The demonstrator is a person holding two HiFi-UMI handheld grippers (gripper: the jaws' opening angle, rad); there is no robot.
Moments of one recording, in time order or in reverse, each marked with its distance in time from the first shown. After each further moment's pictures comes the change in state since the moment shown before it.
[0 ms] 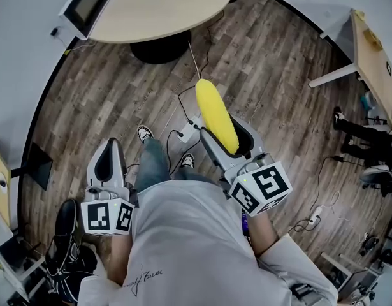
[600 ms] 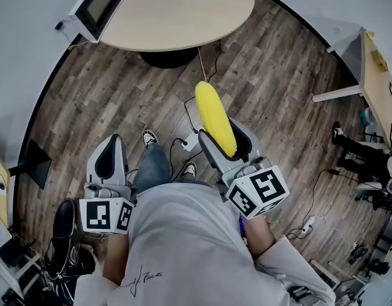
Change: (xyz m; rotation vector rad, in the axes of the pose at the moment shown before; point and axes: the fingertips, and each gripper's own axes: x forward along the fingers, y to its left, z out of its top) left arm 0.065 0.083 0.025 0.020 0.022 -0.016; right arm 0.115 0.017 0.020 0.004 0.042 0.016
